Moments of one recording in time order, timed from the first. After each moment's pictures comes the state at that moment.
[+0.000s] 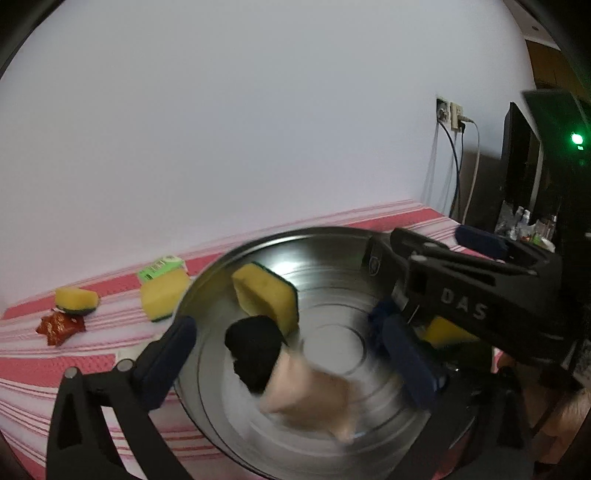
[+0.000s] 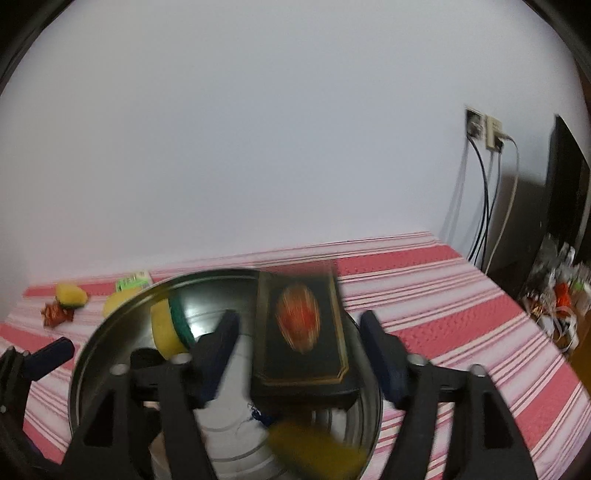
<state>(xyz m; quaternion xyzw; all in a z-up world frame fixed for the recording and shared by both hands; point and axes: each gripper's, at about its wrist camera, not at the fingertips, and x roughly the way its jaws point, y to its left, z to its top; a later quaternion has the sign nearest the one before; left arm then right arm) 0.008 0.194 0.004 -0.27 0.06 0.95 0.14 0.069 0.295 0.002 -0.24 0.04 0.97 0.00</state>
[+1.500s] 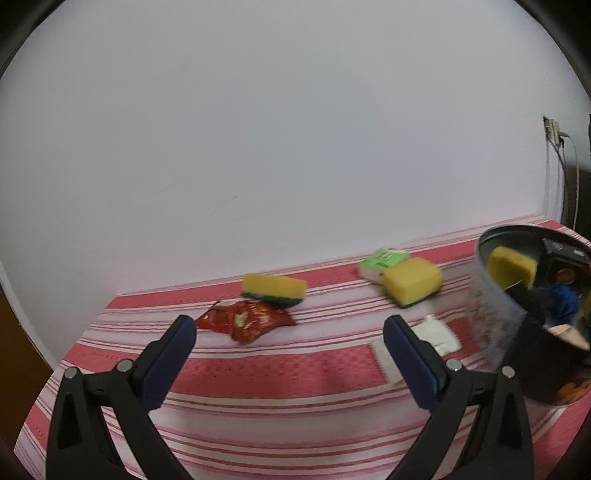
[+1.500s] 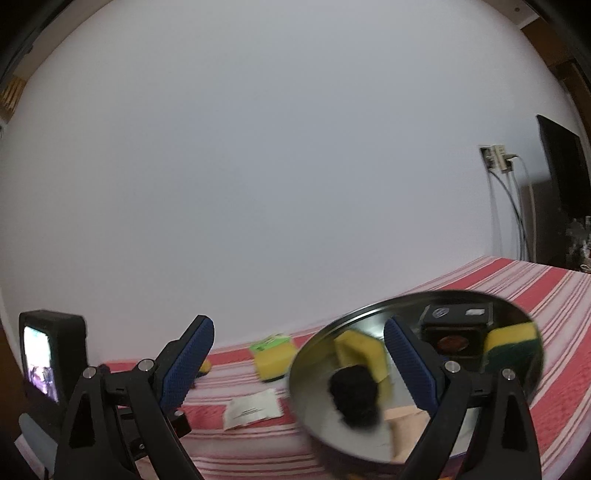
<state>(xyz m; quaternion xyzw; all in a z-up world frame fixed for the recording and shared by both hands) 0.007 -0.016 -0.014 -0.21 0.08 0.97 -0.06 0.155 0.129 0.001 -0.06 0.12 0.99 -0.05</state>
